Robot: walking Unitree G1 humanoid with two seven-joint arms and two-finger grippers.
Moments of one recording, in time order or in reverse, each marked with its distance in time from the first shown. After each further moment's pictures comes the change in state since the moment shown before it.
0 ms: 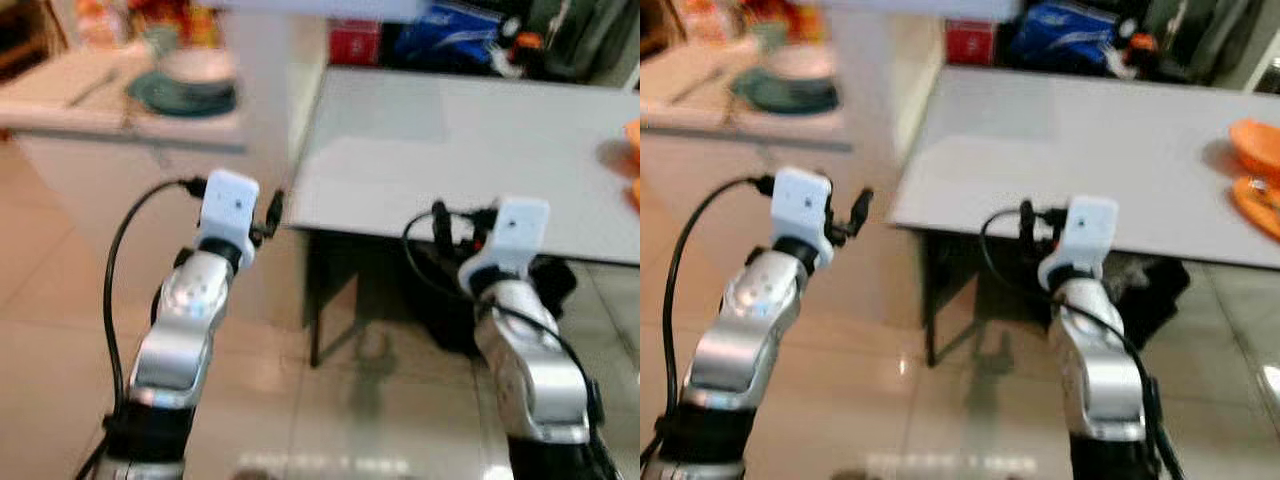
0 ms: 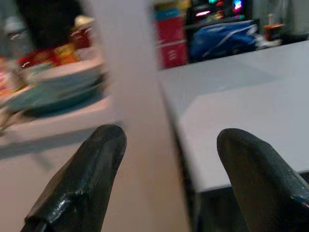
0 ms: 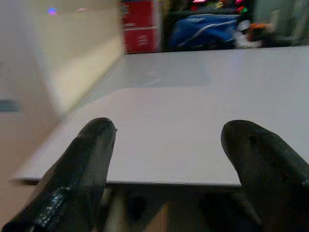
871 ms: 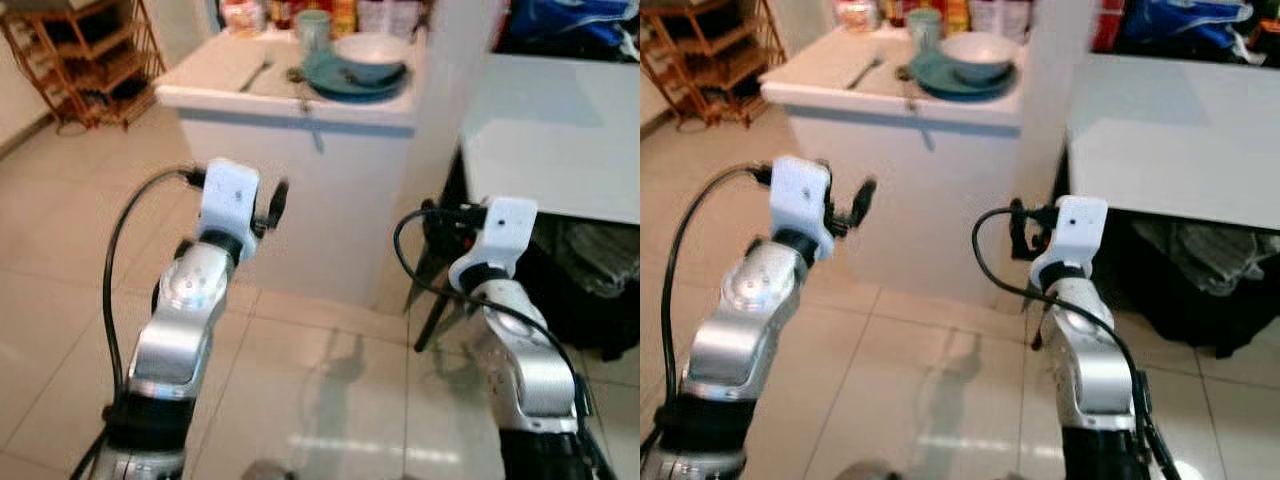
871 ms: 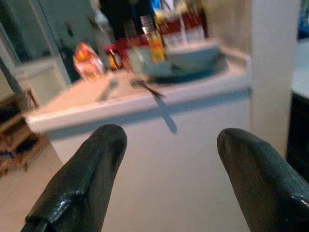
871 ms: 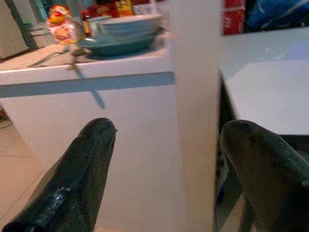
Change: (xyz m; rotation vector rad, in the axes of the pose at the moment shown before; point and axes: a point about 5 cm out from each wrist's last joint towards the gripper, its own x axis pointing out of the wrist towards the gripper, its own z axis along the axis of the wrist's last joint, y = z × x) left arm 0.008 0.000 0.023 -0.022 -0.092 -0.027; right arm 0.007 0.008 -0.001 0.027 -0.011 0.041
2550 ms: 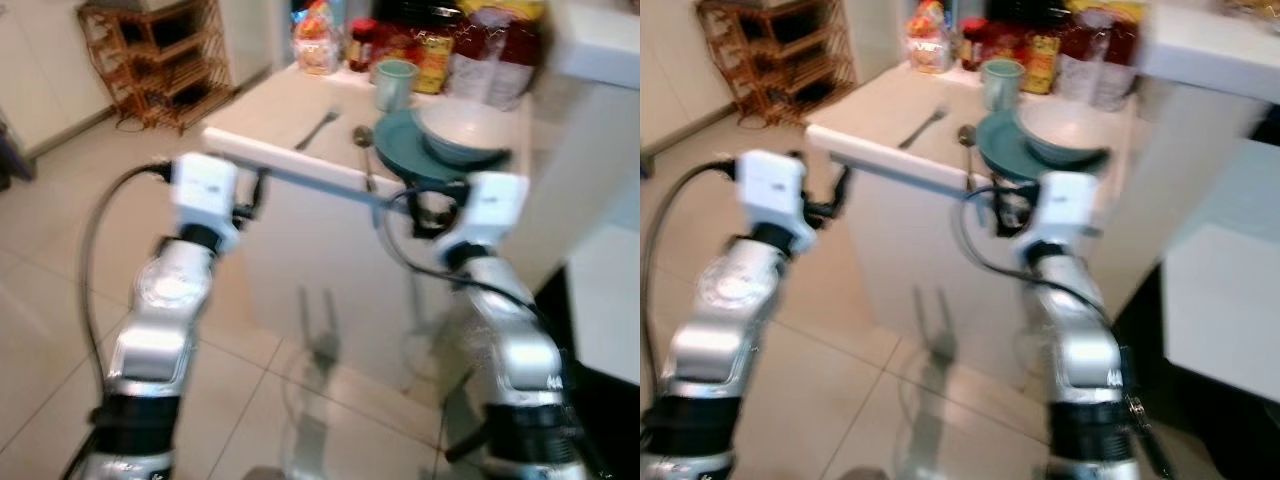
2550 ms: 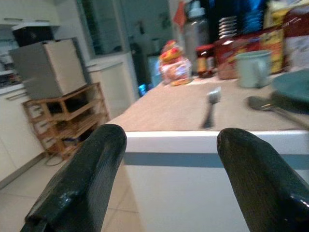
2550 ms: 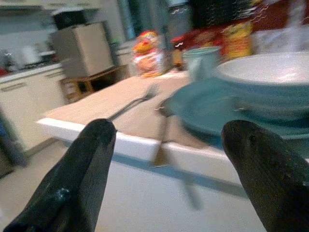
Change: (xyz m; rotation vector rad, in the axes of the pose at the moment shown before) left arm -0.008 0.023 -0.009 -0.002 0.002 0.087; right arm 0.016 0.026 0.013 0.064 -0.077 0.148
